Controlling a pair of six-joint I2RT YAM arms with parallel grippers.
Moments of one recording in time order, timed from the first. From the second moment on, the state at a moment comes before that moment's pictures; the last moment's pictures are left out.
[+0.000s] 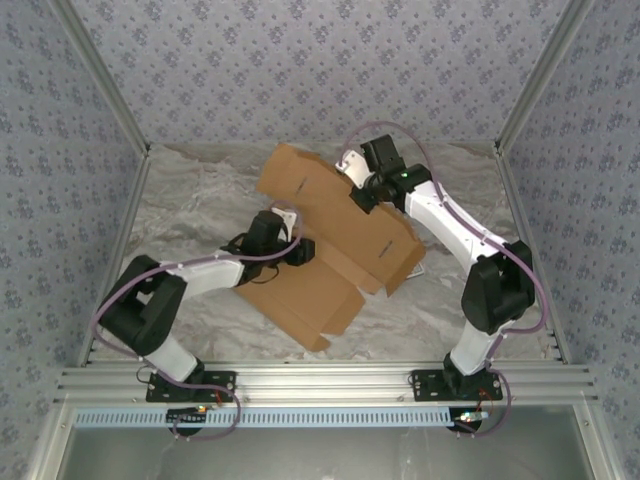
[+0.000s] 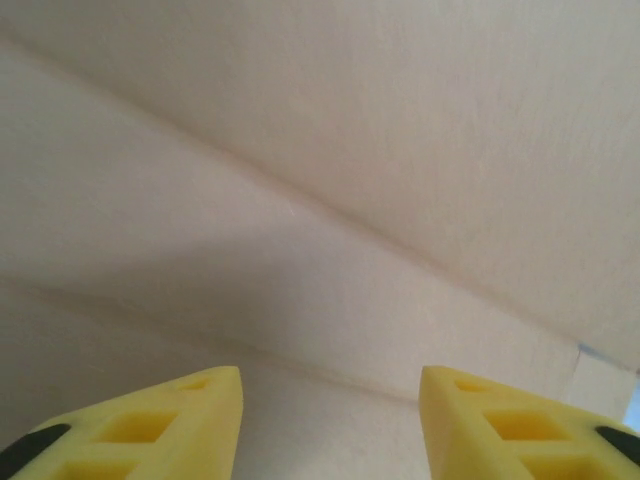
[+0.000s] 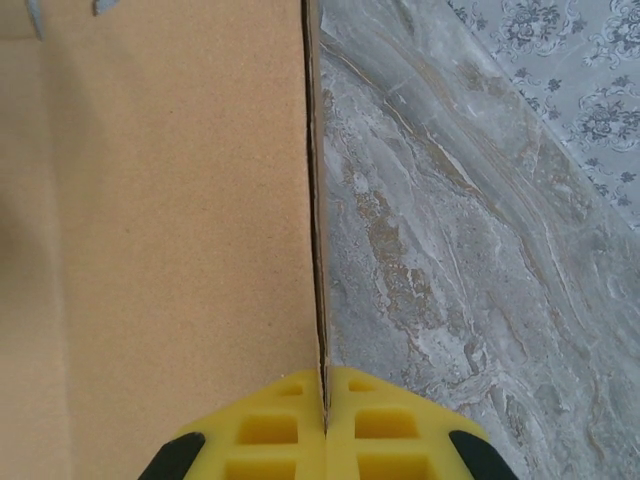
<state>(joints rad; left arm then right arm) -0.62 1.61 0.77 0.15 0.20 -0.44 0.49 1.73 1.57 -0.70 0.04 -0.45</state>
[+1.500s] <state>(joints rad) -0.62 1.93 0.82 0.52 0.20 -0.56 0.53 1.83 1.65 -0.84 0.10 -0.31</state>
